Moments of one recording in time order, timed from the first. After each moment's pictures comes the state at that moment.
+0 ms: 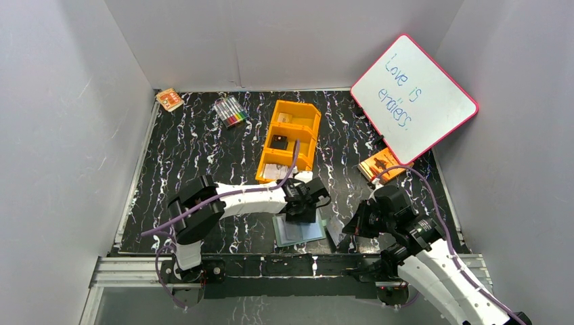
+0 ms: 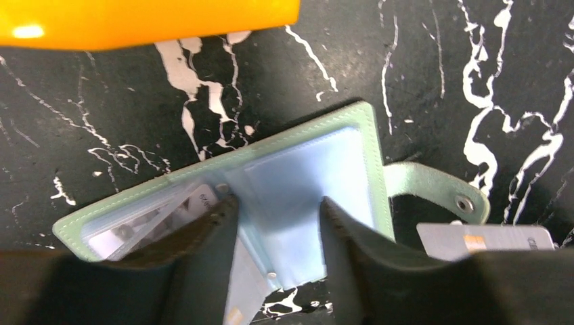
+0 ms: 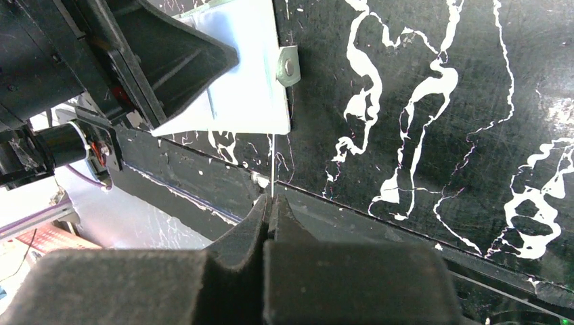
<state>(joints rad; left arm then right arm) -1.15 1.84 1.21 -0.60 -0.22 -0.99 0.56 0.49 0.48 -0.88 -0.28 0.76</state>
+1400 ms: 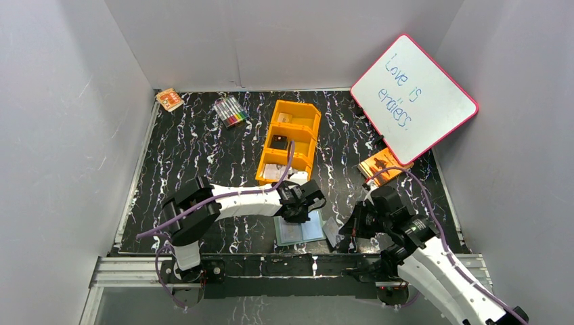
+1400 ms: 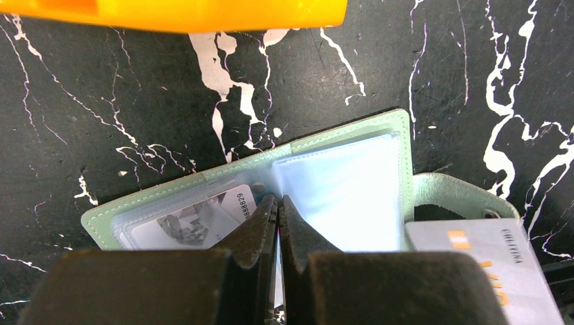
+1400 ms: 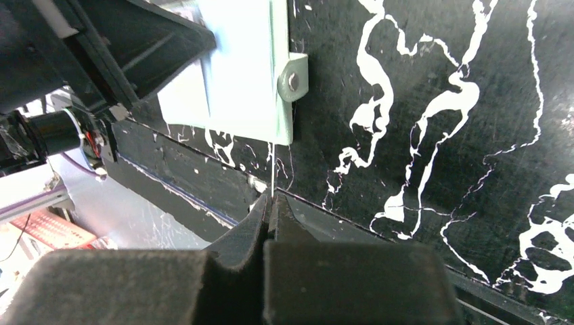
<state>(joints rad) -1.15 1.81 1.13 -0.54 -0.25 -1.01 0.56 0.52 0.42 -0.80 -0.34 0.73</state>
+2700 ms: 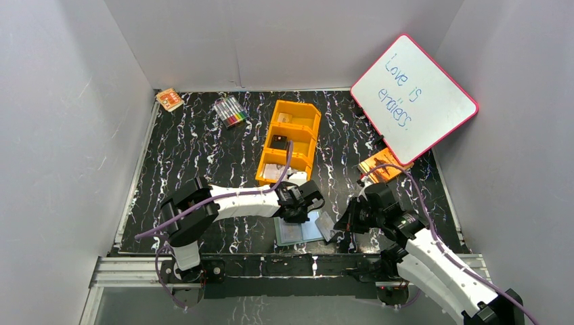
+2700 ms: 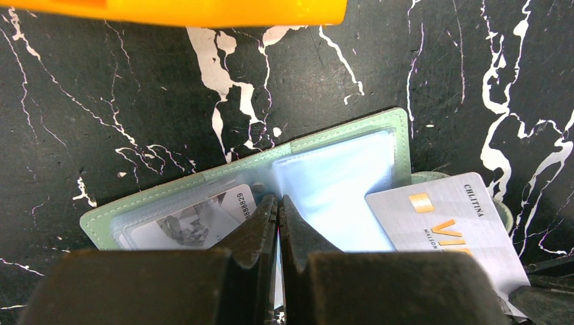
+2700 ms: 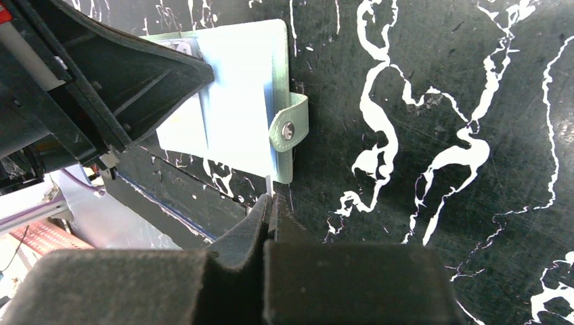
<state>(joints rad) -1.15 1.79 1.11 -0.51 -0.25 -1.01 0.56 0.62 0.37 -0.60 -0.33 0.73</state>
